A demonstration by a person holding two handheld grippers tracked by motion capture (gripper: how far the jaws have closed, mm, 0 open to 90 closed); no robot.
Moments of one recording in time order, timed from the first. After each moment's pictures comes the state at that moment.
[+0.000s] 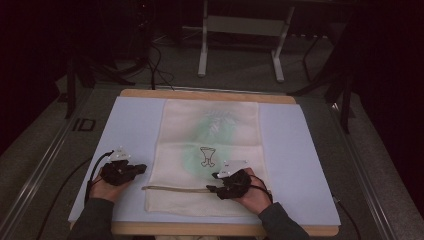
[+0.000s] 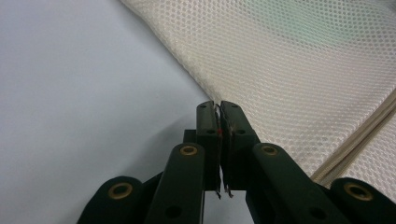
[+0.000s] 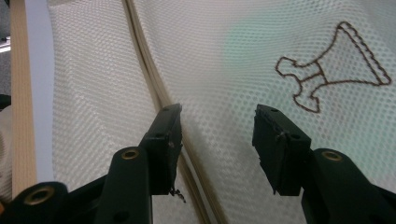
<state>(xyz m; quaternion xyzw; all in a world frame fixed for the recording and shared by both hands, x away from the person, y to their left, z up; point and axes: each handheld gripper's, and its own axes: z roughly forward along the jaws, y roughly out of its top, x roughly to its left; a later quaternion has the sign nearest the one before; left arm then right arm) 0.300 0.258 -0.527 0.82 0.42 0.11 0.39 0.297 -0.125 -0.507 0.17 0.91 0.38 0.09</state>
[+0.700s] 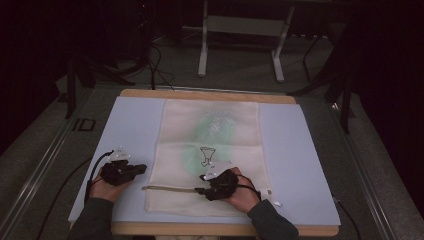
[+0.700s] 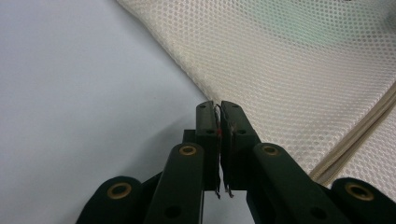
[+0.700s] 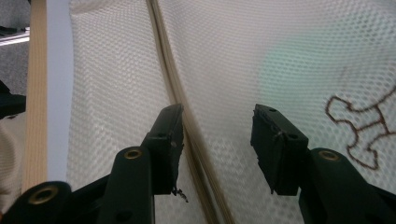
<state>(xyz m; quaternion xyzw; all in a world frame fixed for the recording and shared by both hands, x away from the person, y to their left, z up) 0.300 0.259 -0.526 0.82 0.41 0.11 0.39 0.298 -0.091 -0.511 0.13 0.91 0.38 0.07</state>
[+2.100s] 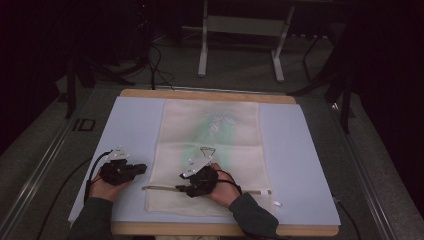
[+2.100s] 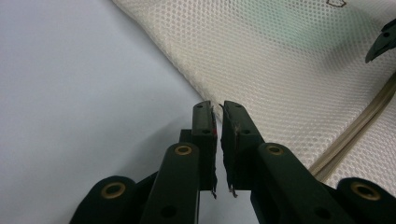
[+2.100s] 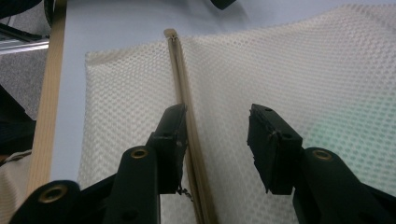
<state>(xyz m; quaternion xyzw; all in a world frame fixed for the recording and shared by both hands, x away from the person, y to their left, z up) 0.301 0.262 -0.525 0.81 0.41 0.10 0.40 0.306 -0.037 -0.511 0.09 0.91 0.39 0.05</state>
